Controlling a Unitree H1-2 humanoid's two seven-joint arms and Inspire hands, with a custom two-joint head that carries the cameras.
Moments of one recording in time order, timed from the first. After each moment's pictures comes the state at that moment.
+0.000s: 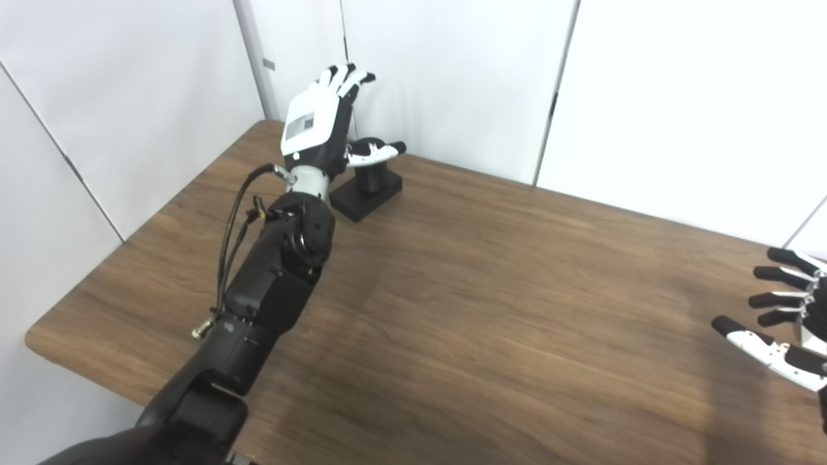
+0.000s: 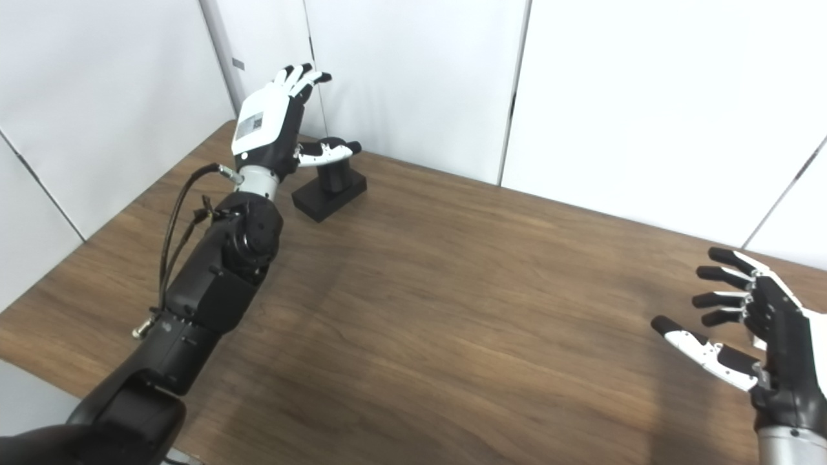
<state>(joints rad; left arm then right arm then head) -0.43 0.43 -0.01 0.11 0.76 0.31 0.15 -0.11 -0.19 -0.04 -0.28 -0.26 0.12 -0.01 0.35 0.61</state>
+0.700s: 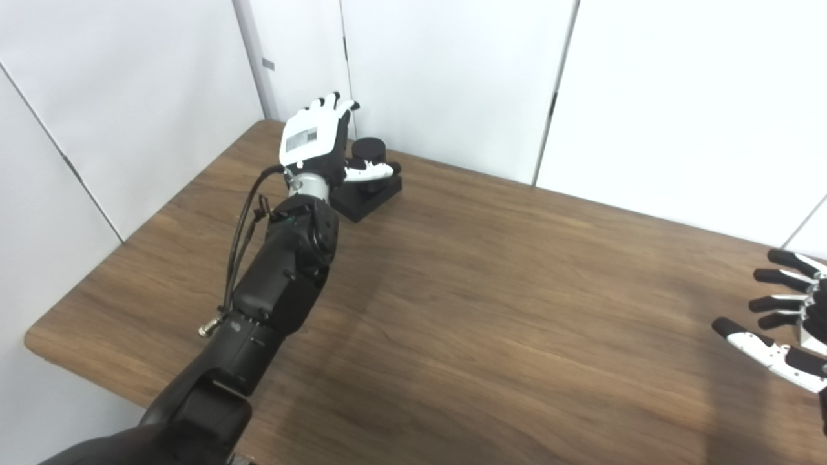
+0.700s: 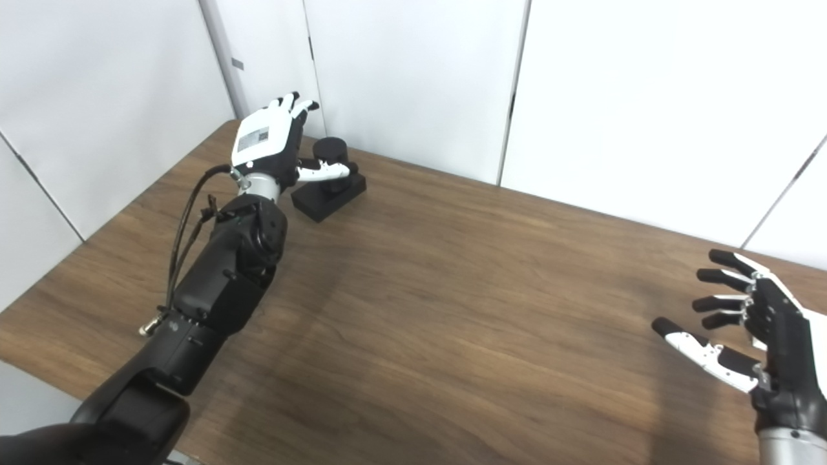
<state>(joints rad) -0.43 0.40 -0.02 0.13 0.90 0.47 -0.01 -0.11 -0.19 -0.05 -0.28 -0.26 0.13 -0.01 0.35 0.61</state>
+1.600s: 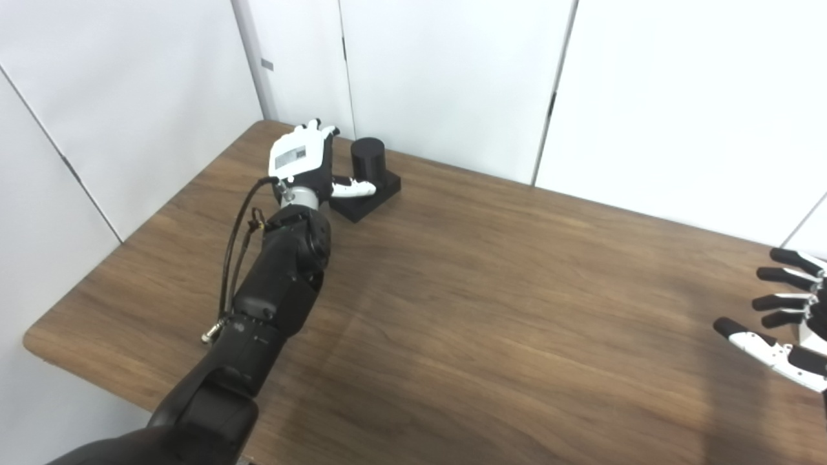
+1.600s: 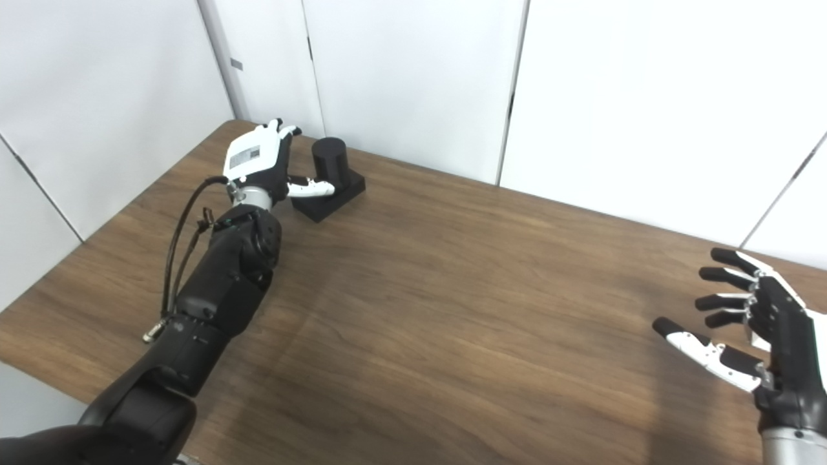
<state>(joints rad) -0.44 0.38 0.02 0.28 0.95 0.47 -0.02 -0.10 -0.19 -0.05 -0.31 -0.28 0.15 -0.01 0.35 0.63</state>
